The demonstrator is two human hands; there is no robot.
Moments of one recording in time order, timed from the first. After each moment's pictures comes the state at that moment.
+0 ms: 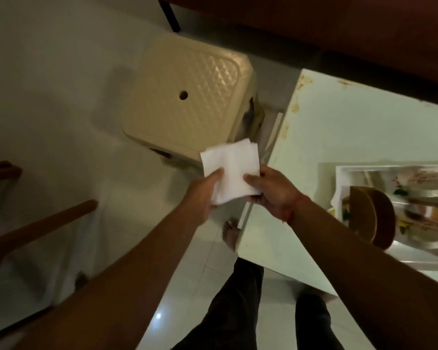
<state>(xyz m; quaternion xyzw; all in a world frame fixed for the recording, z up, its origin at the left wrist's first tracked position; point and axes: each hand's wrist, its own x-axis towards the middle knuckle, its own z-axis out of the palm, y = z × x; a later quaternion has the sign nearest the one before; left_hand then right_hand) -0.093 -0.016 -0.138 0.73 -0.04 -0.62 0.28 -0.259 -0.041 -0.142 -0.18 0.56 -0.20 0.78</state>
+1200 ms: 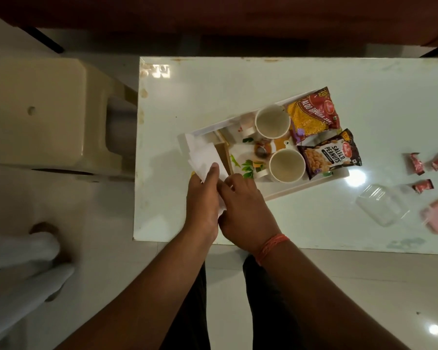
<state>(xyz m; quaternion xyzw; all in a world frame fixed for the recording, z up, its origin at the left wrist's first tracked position) -0.425 0.072 -0.064 0.71 -0.14 -0.62 0.30 -0.513 0.112 -0.069 -0.69 0.65 -0.07 0.31</state>
